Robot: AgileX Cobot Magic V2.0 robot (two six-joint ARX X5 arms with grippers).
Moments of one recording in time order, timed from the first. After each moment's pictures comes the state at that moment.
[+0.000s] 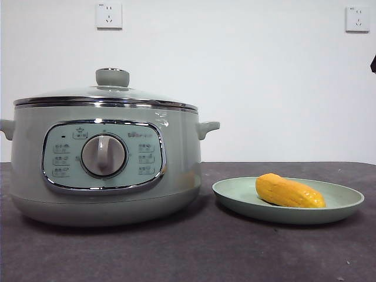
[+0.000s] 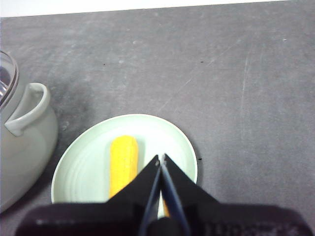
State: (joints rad) left arm -0.03 0.01 0.03 -0.21 -0.03 -0.05; right arm 0.46 0.63 0.53 -0.33 0.24 0.18
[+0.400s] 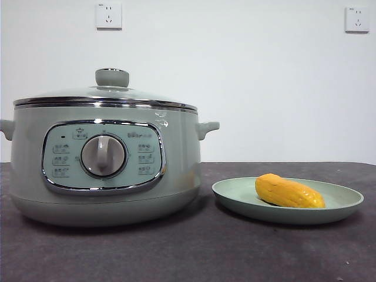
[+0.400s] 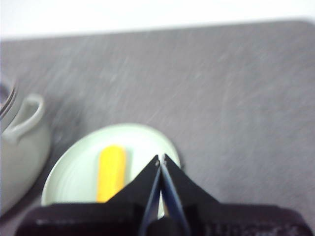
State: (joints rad) left arm -0.03 0.01 0.03 -0.21 -0.03 -0.05; right arm 0.39 0.43 0.48 -0.38 0.23 0.14
